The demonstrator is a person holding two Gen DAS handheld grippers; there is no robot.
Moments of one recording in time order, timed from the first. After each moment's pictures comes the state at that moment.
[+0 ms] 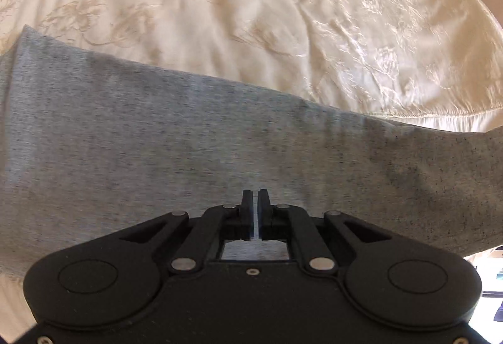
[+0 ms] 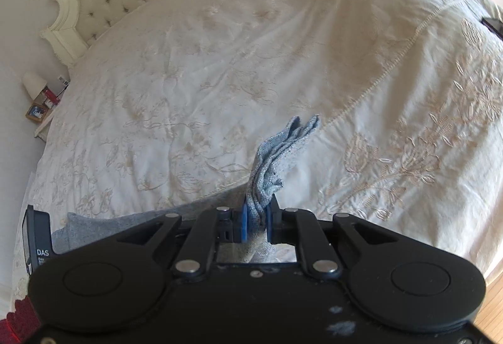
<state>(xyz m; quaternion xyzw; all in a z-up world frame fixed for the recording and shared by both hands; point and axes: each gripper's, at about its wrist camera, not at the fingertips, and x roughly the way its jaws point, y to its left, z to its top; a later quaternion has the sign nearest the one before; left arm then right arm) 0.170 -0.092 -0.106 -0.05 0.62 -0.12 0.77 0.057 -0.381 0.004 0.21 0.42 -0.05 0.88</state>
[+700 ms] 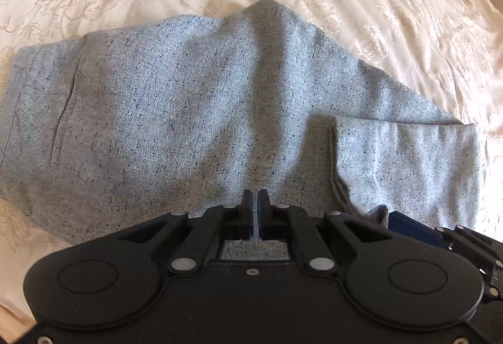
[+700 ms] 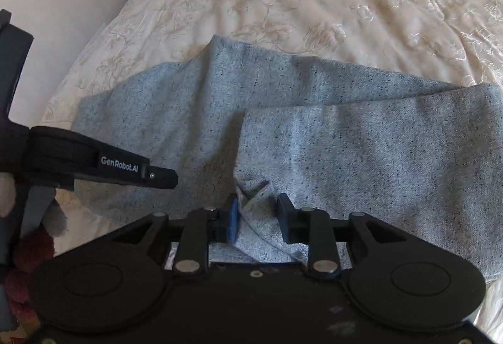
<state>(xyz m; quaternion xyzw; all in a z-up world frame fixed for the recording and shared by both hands) 0.166 0.123 -0.102 -0.06 0.62 -0.06 0.78 0.110 -0.031 -0.103 0.12 0.52 0.16 0.83</state>
